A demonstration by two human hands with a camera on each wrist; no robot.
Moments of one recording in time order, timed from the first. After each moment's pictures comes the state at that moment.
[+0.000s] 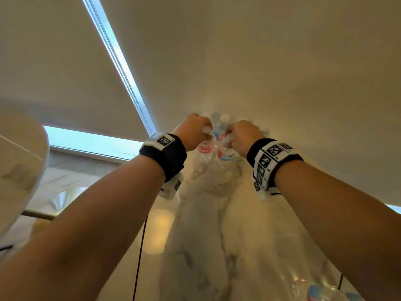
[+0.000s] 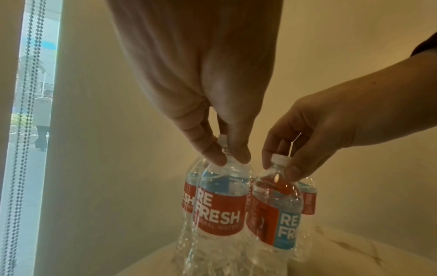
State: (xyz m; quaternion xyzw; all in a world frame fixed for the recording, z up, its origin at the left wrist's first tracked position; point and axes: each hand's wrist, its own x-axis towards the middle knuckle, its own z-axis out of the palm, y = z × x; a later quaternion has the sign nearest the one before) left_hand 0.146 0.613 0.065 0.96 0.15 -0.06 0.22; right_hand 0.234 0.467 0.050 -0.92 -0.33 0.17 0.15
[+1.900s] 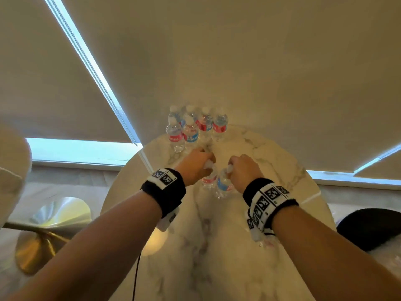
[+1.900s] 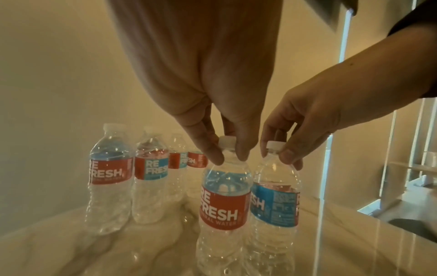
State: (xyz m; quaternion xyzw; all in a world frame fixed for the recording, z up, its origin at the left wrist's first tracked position) left_hand 0.063 0.473 0.046 0.97 0.02 -0.12 0.23; right_hand 0.114 0.307 0.051 -0.95 -0.21 0.20 0.12
